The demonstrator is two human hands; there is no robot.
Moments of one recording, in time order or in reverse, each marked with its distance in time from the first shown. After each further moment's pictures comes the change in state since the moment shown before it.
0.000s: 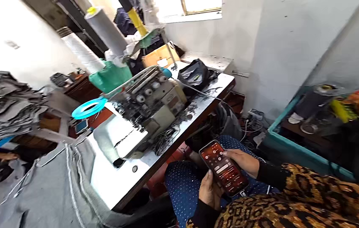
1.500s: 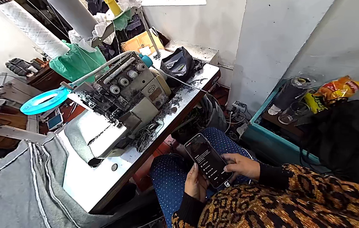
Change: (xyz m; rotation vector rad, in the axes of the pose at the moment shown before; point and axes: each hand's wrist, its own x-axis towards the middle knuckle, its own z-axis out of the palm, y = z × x) left_hand 0.002 0.000 0.004 -0.094 0.029 -0.037; right_hand -0.040 0.018 -0.024 -0.040 -0.181 0.214
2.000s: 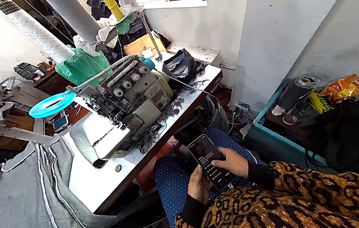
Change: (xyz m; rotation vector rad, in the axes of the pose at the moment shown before) left_hand -0.001 0.000 -0.002 0.025 -0.050 0.000; right_hand 0.032 -0.013 0.017 -0.202 0.215 -0.113
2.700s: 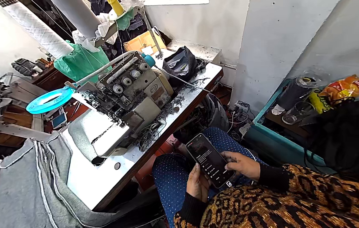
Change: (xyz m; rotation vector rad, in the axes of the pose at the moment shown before) left_hand 0.002 -0.001 -0.001 -0.033 0.056 0.002; right_hand -0.024 0.014 -0.017 0.179 -0.161 0.090
